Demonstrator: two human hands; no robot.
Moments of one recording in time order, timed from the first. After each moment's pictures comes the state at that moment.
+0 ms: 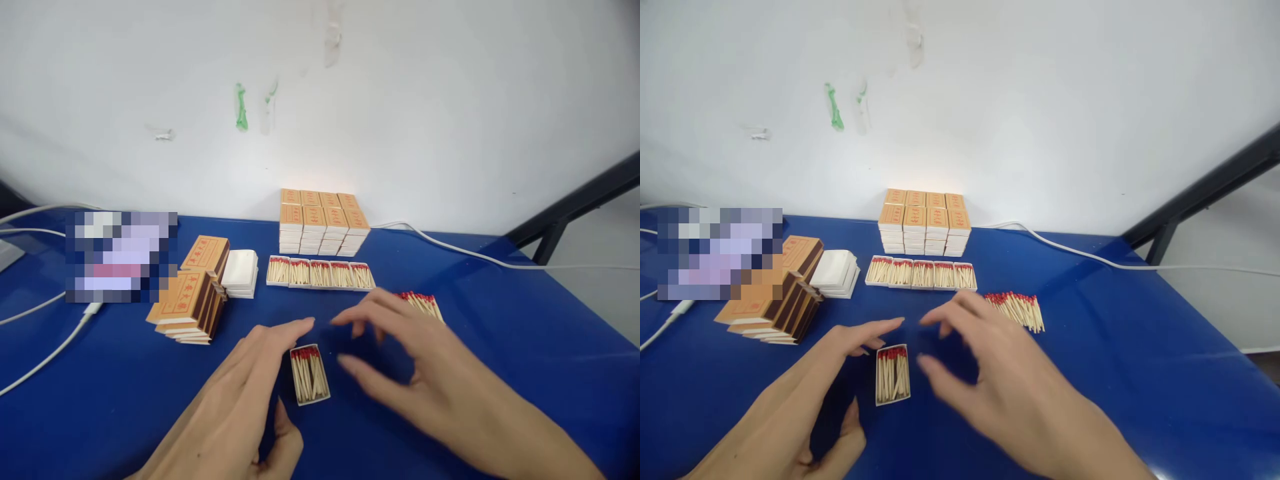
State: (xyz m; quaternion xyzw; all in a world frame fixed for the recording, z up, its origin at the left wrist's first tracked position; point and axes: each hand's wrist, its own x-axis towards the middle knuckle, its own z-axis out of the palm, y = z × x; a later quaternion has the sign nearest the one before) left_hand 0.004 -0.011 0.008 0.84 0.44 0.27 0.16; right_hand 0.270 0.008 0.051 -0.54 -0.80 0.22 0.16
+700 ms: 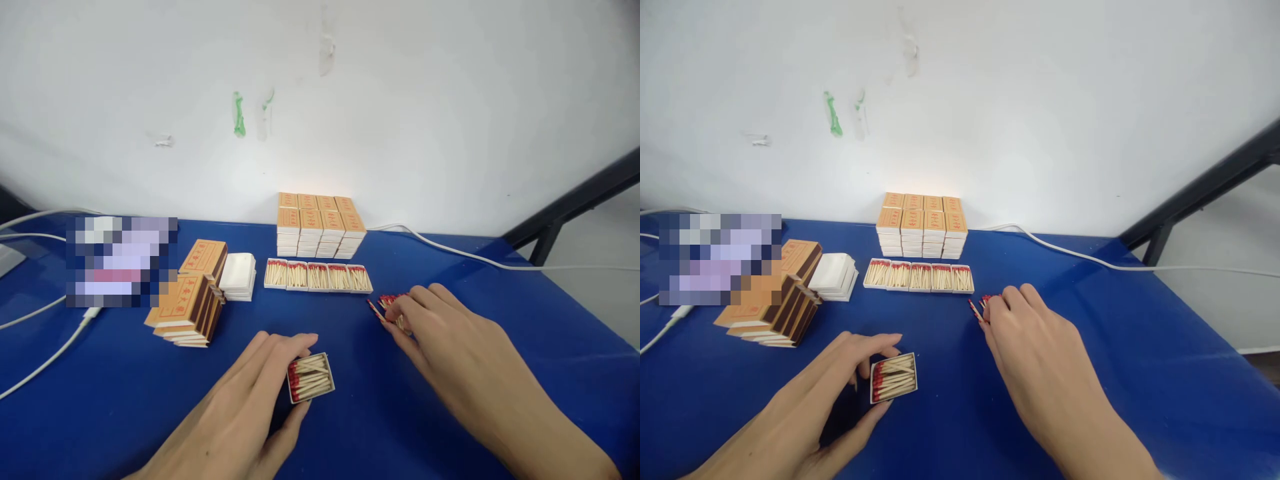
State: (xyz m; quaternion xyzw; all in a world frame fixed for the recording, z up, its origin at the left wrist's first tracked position) left_hand 0.006 -0.007 0.002 0.84 0.42 0.24 0.24; right_hand 0.304 0.011 0.026 -0.57 -0.80 -0.17 0.06
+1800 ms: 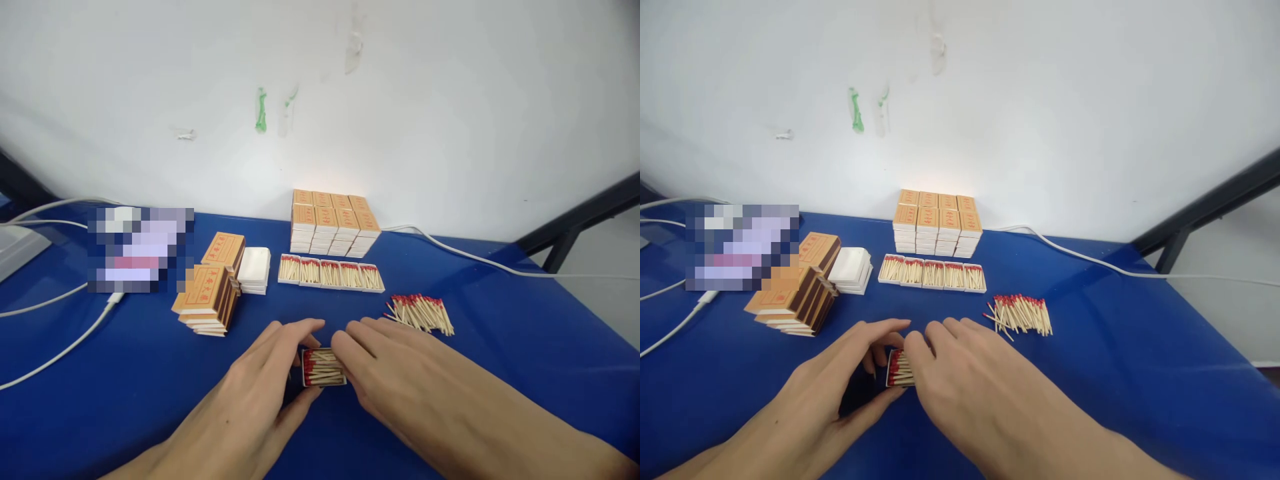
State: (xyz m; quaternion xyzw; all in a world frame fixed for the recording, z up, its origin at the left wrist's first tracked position) left_hand 0.006 -0.008 -0.013 0.78 0.44 0.29 0.33; right_hand 0.239 -0.001 0.058 -0.31 -0.94 -0.12 0.00
